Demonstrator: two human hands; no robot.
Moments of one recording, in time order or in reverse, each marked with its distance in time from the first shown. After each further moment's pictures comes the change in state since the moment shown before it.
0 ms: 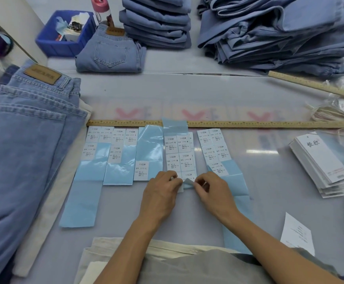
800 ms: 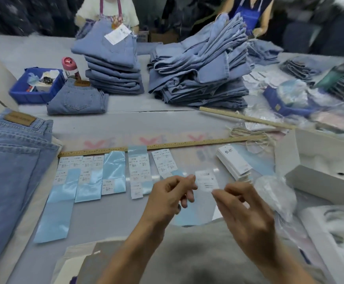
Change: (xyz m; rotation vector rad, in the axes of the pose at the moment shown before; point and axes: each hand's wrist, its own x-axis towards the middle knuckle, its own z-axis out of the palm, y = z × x) left_hand -0.041 0.208 -0.161 -1.252 -0.293 -0.303; right_hand -0.194 -0.068 -0.203 -0.389 0.718 -0.663
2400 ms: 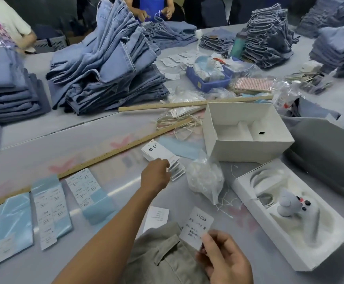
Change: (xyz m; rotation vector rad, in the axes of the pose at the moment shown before) left_hand 0.229 -0.123 0.206 1.355 -0.153 0.252; right_hand -0.116 0.052 -0.062 0.803 0.644 1.673
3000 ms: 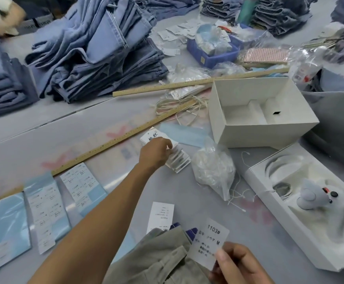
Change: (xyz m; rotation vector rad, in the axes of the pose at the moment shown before) left_hand 0.067 -0.016 0.005 0.032 -0.017 0.066; right_hand 0.001 -0.013 0.002 -0.127 -0.048 0.090
